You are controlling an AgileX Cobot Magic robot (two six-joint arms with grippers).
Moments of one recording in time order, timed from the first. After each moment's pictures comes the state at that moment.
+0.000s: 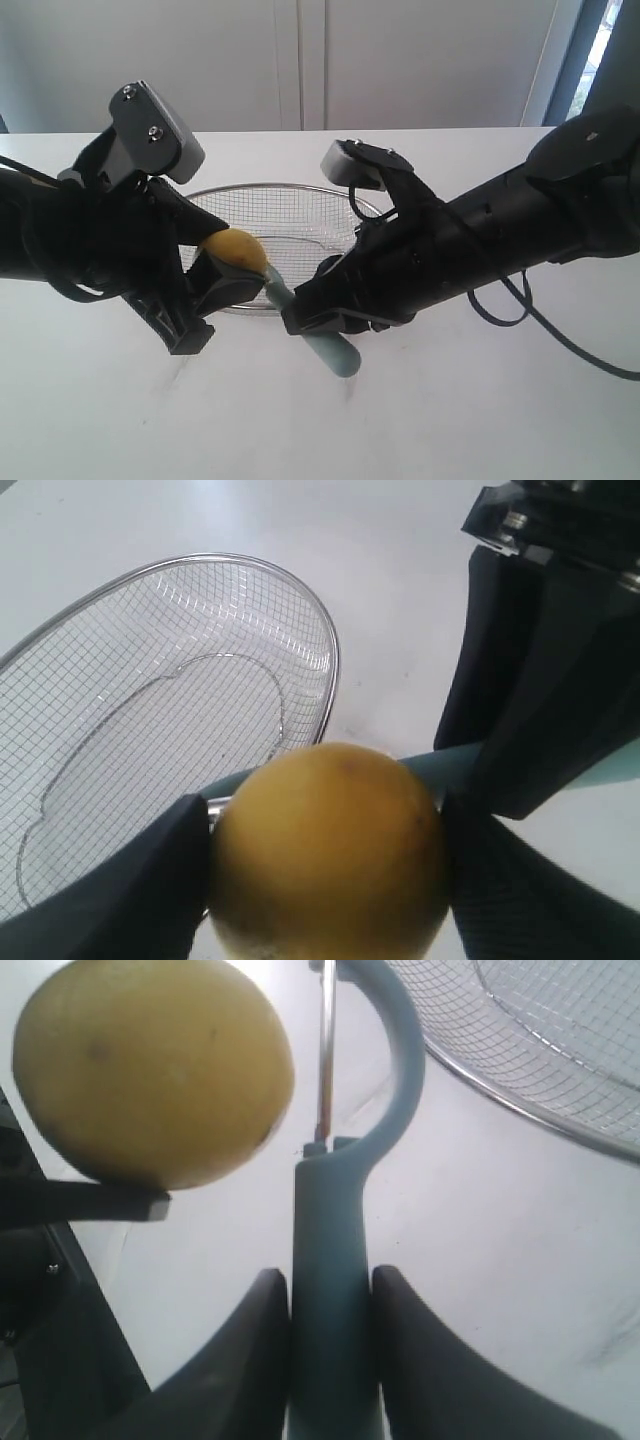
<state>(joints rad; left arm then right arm) -0.65 1.23 -0.77 -0.81 0.38 1.11 0.50 1.53 -0.88 1.10 0.75 -0.91</state>
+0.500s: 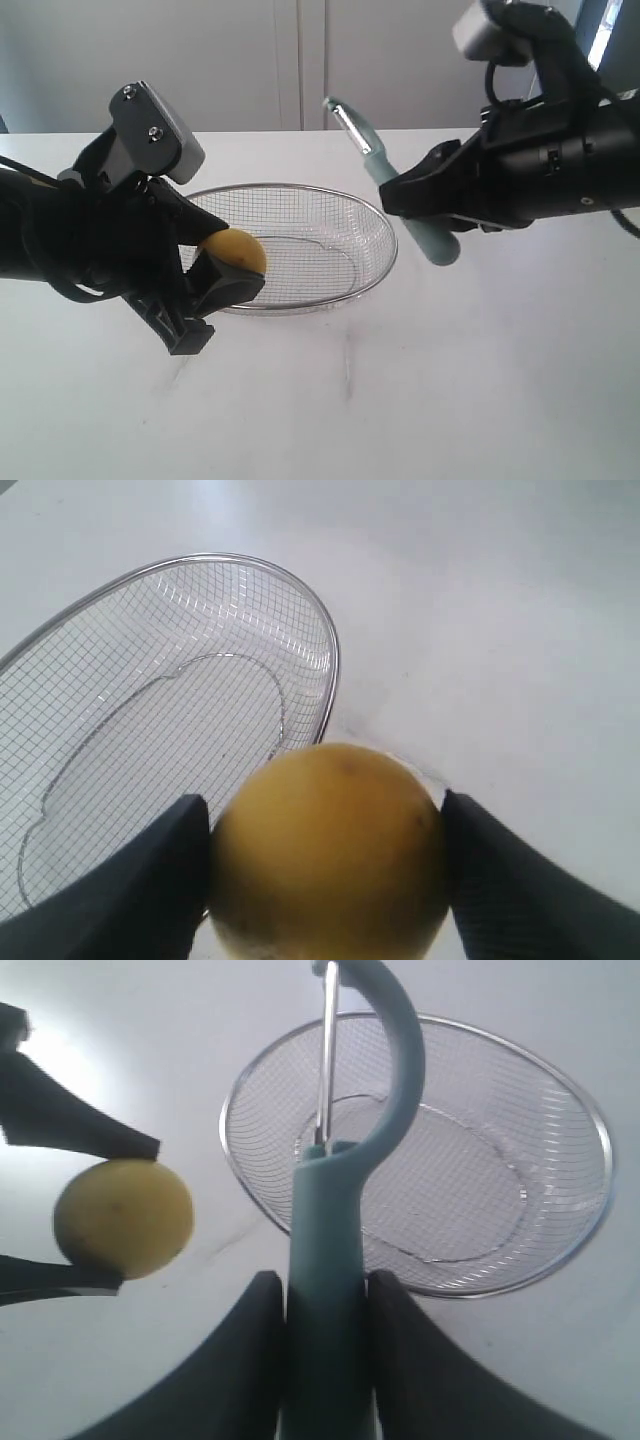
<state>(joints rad) -0.65 1.23 -0.77 -0.81 0.38 1.11 0.37 1.19 -0.88 0.84 0.63 -0.71</state>
